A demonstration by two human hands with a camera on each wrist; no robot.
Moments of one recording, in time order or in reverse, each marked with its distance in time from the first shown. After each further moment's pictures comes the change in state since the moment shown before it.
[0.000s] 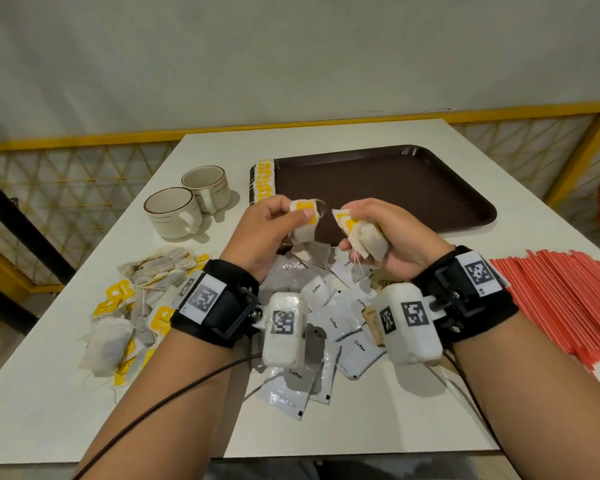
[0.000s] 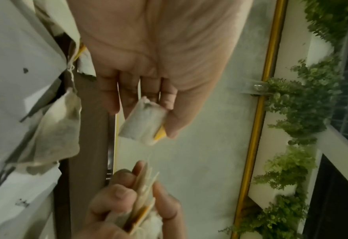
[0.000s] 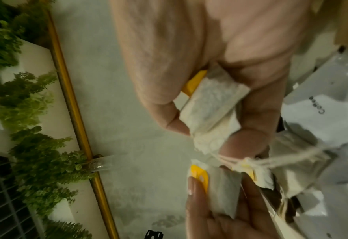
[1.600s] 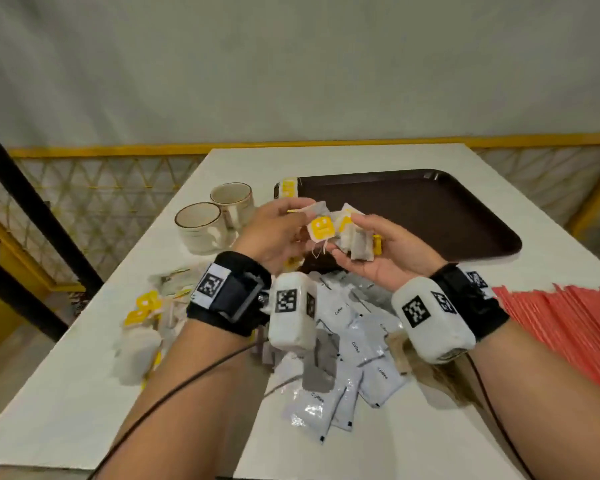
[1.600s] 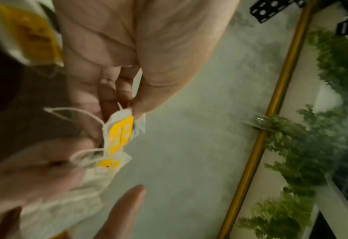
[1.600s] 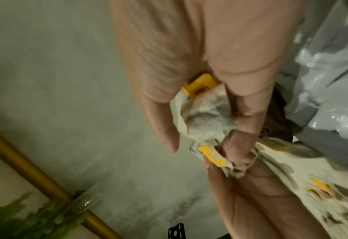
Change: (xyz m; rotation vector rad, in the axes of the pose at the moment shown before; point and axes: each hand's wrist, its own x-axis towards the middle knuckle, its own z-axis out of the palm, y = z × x) left_hand 0.014 0.035 -0.021 -0.175 0.025 -0.204; right_hand 0.016 -0.003 0.027 0.405 -0.192 0.122
